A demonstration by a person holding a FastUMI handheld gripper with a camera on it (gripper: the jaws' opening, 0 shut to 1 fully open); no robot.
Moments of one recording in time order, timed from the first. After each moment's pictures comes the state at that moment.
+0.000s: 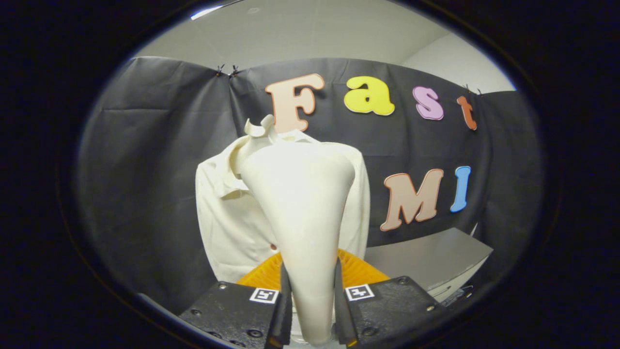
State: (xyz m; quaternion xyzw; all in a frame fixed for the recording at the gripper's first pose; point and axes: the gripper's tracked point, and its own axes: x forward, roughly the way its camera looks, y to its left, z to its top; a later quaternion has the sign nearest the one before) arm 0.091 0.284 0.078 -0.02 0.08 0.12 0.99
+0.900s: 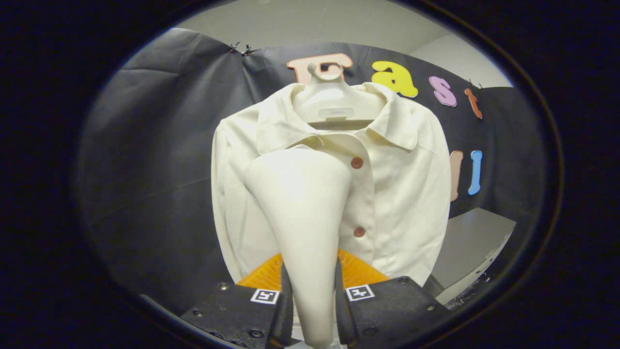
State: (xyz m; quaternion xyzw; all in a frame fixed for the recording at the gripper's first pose) arm 0.159 0.432 -0.007 0.00 0.10 0.07 0.99
